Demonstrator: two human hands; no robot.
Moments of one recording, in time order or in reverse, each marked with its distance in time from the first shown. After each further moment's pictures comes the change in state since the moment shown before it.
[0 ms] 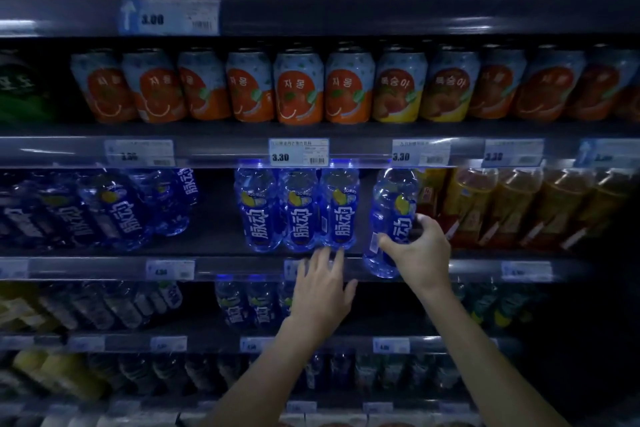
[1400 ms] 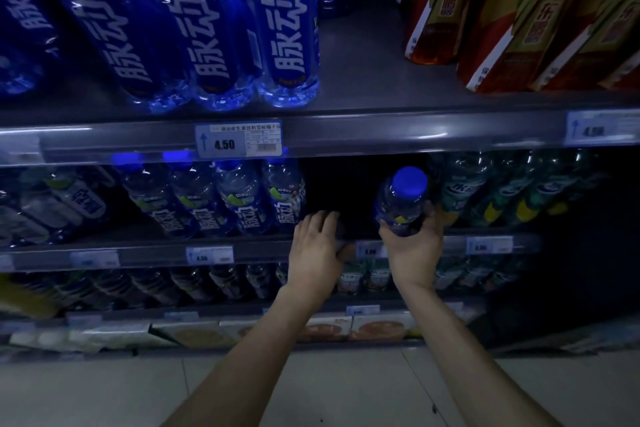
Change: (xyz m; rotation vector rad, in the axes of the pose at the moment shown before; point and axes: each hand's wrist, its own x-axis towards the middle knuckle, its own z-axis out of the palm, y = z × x) left_hand -0.034 0.003 0.225 -0.190 -0.095 -0.089; right_hand -0.080 0.265 0.072 -0.050 0.191 0.103
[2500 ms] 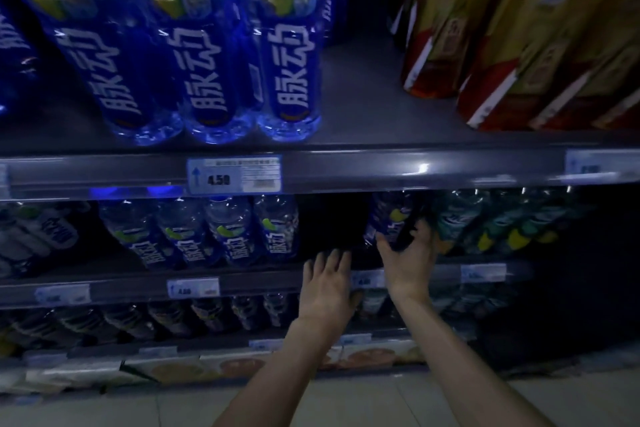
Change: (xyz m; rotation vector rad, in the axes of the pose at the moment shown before) left_hand 0.013 0.010 0.035 0.096 -0.300 0.012; right_hand 0.027 -0.004 0.015 -0.149 -0.059 0.175
